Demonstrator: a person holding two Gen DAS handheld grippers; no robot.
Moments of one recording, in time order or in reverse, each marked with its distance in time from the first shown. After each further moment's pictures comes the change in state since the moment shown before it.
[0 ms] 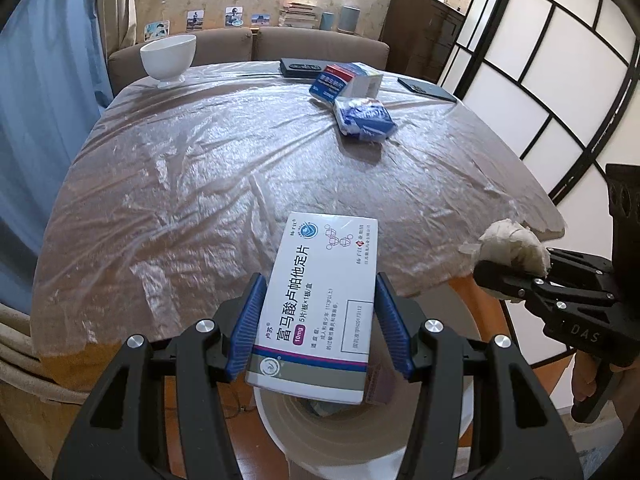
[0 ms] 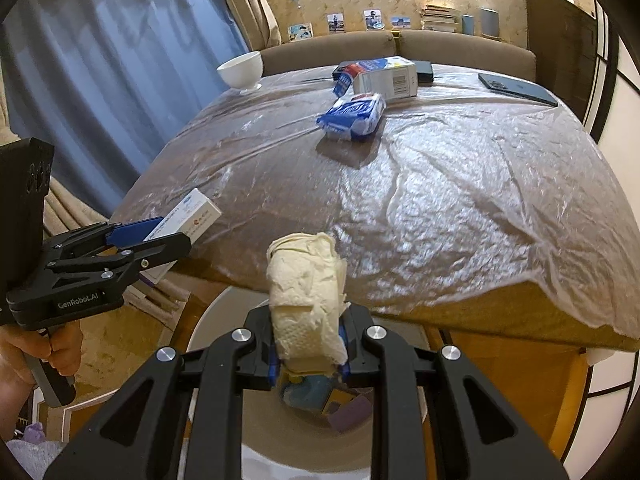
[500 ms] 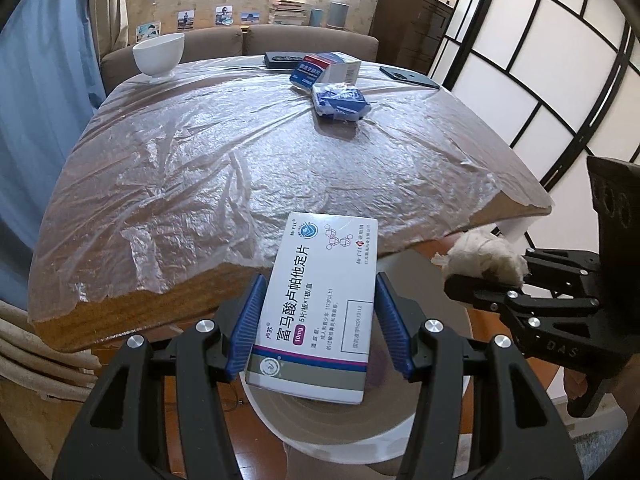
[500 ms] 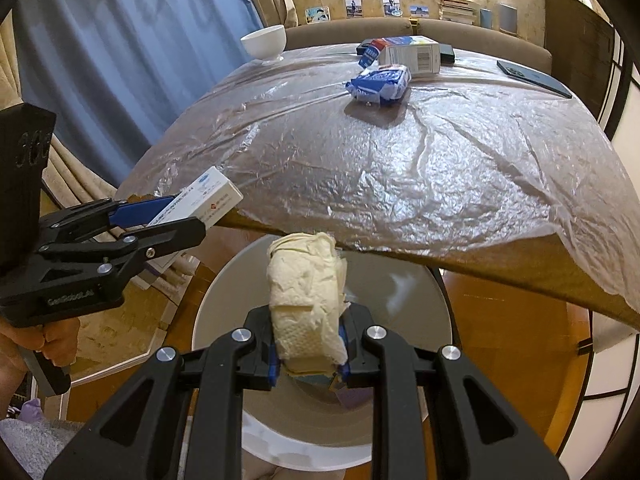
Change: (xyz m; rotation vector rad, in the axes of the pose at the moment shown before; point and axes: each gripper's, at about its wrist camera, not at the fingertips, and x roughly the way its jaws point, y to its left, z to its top) left arm -0.014 -0.017 -0.020 0.028 0.010 -0.016; right arm 0.000 0.015 -0.027 -0.038 0.062 0.023
